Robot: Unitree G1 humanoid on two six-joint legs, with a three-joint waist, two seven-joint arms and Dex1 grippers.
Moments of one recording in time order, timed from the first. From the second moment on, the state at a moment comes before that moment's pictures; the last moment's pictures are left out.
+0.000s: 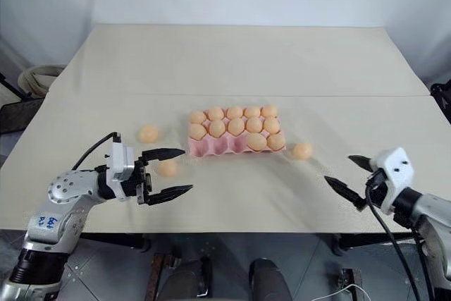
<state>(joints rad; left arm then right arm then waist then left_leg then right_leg) -0.19 0.62 0.05 -0.18 -0.48 0.16 -1.04 0.10 -0.73 -0.46 -0.20 0.41 0.37 0.86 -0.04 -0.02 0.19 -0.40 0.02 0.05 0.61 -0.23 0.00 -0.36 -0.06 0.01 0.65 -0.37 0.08</state>
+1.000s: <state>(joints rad) -0.06 0.64 0.13 -0.26 -0.49 0.18 -0.97 -0.33 -0.73 -0.04 -0.08 0.35 0.52 0.92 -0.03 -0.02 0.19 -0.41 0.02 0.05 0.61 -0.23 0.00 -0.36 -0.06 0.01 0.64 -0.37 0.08</state>
